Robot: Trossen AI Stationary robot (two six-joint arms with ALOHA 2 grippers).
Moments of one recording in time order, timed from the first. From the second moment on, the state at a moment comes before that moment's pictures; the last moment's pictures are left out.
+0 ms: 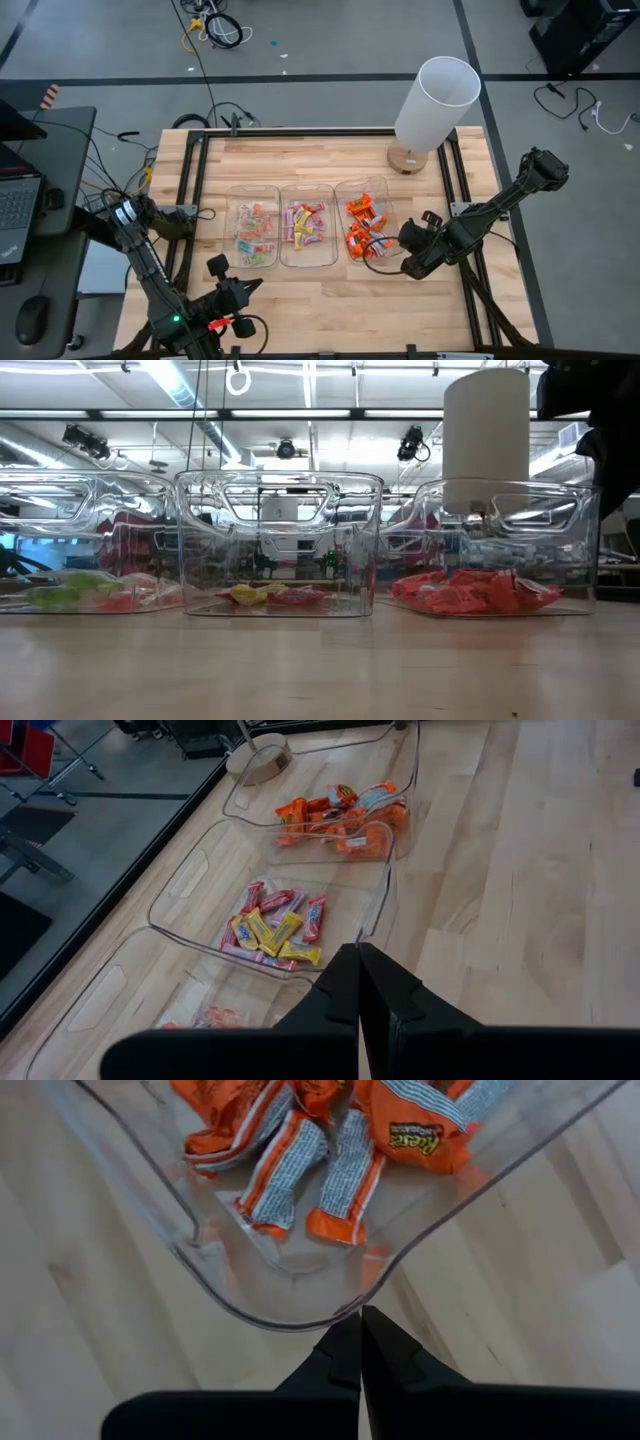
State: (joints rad) left arm -1.00 1.77 1.63 -1.45 -1.03 -1.32; right arm 0.59 1.28 0.85 -1.01 0.33 1.05
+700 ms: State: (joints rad) left arm -1.00 1.77 1.63 -1.45 -1.03 -1.32; right arm 0.59 1.28 0.85 -0.90 0.33 0.96
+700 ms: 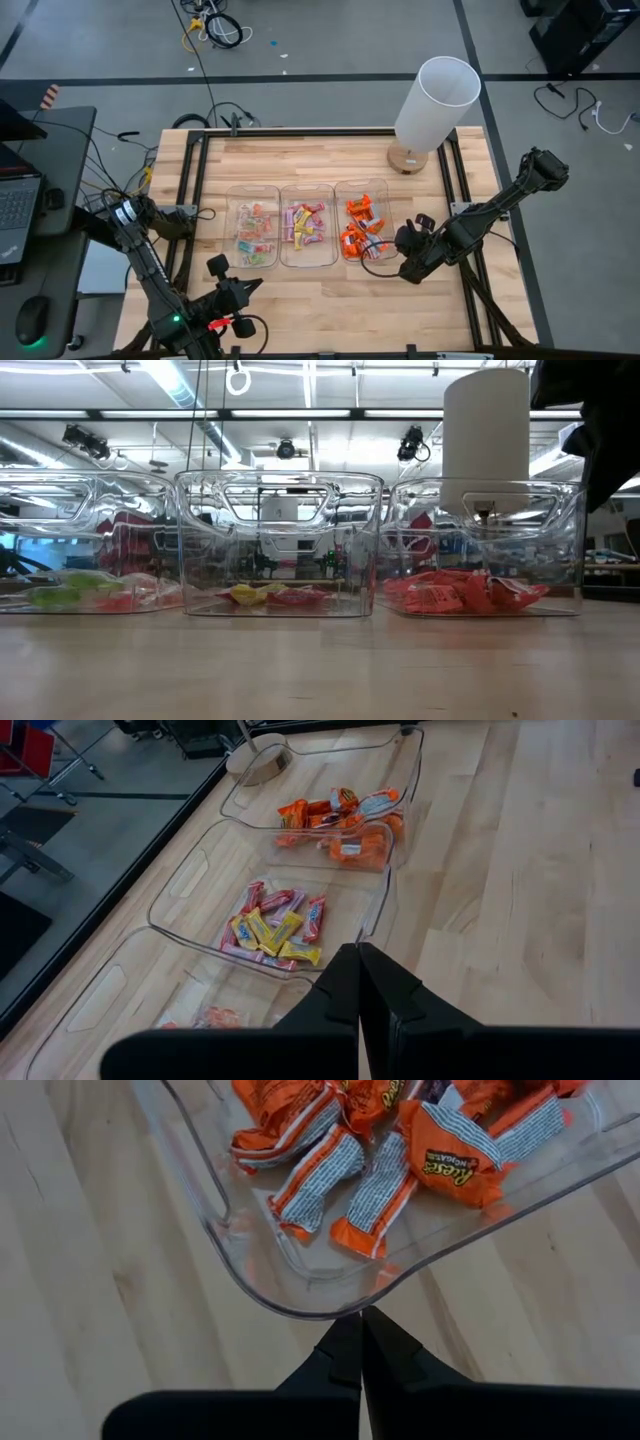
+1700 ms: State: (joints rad) left arm -0.98 1.77 1.44 -0.99 -0.90 -0.98; right arm 0.66 1.27 0.89 -0.97 0.33 1.00
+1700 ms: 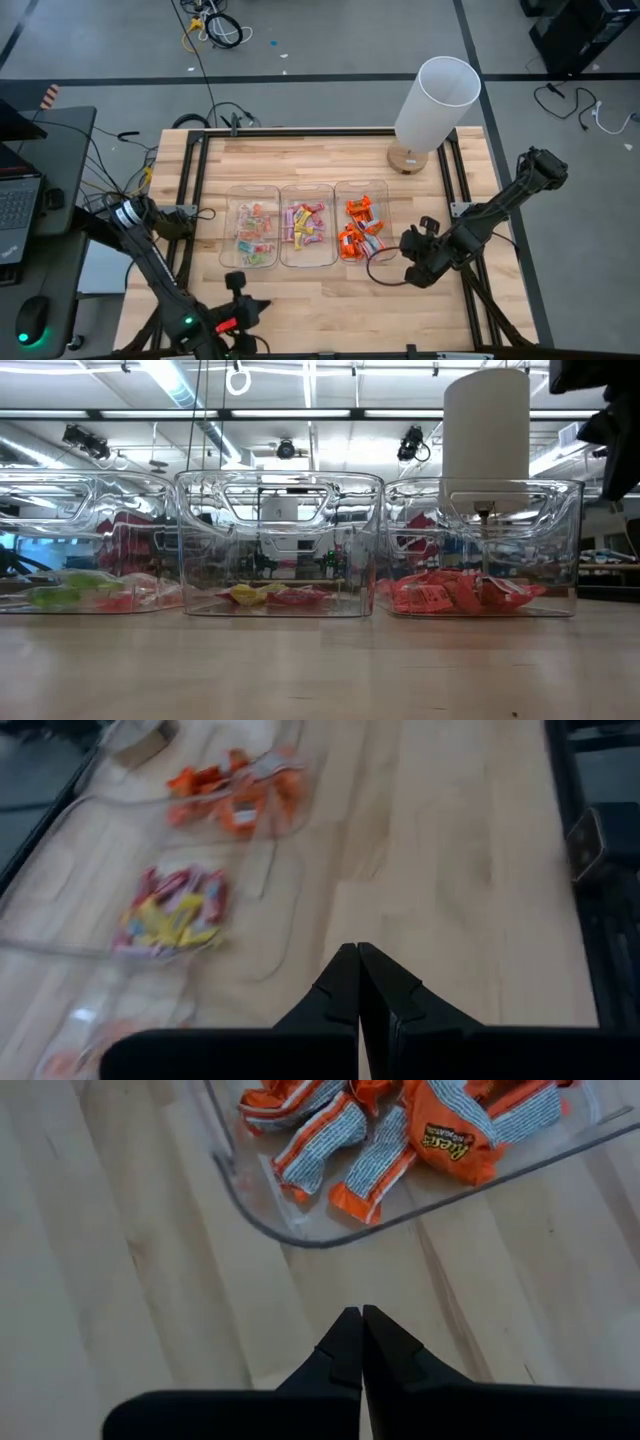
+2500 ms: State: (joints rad) left arm -0.76 1.77 1.14 -0.56 -0.91 -0.71; right arm 0.73 1.27 0.91 -0.97 0.45 1.06
